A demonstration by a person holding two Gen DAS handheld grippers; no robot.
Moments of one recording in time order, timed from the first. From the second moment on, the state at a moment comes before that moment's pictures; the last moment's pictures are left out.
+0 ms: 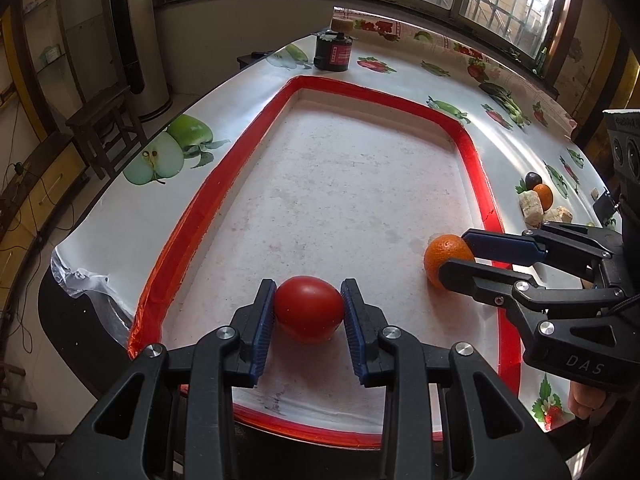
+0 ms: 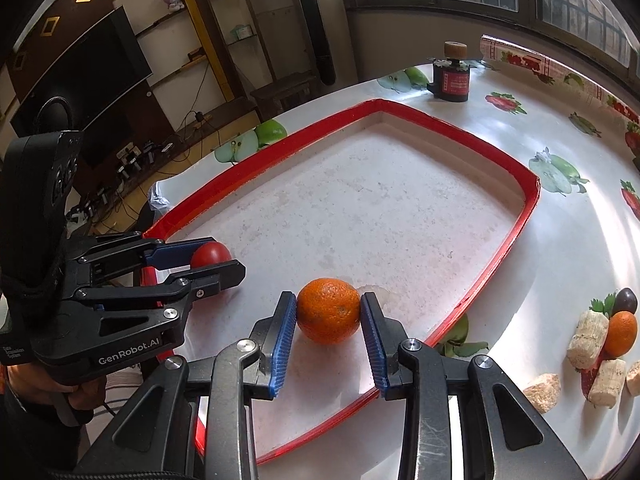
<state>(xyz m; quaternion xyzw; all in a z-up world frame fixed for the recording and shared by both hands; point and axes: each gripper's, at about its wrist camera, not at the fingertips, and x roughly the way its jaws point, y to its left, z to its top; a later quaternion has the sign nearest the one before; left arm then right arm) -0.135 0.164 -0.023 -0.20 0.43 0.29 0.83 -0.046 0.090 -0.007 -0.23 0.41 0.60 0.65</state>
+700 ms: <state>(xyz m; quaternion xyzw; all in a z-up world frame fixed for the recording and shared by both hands) -0.146 0.153 -0.009 -0.19 0.42 0.32 0.83 -0.038 0.047 0.021 -0.18 0.39 0.61 0.67</state>
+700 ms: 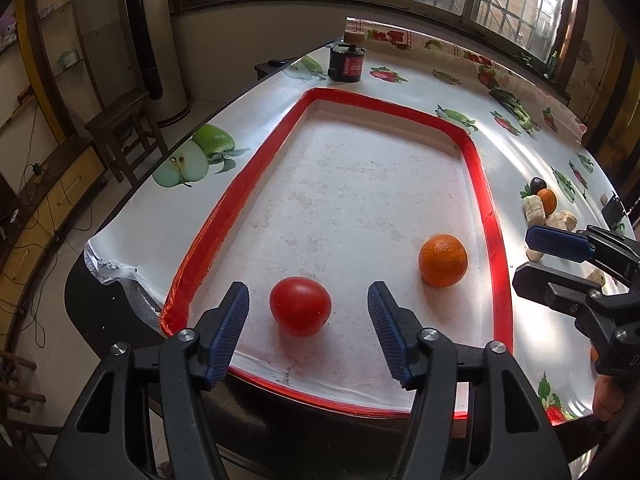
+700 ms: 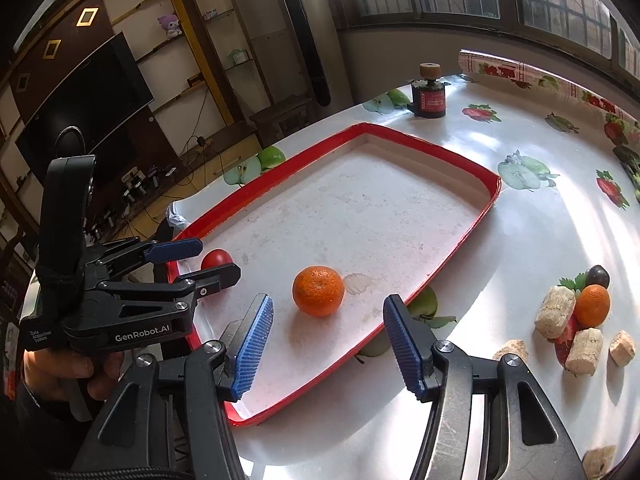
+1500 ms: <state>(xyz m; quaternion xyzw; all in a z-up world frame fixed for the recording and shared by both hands) -0.116 0.097 0.020 -0.16 0.41 0.27 0.86 0.010 -0.092 0.052 -0.14 0.38 0.52 0.75</state>
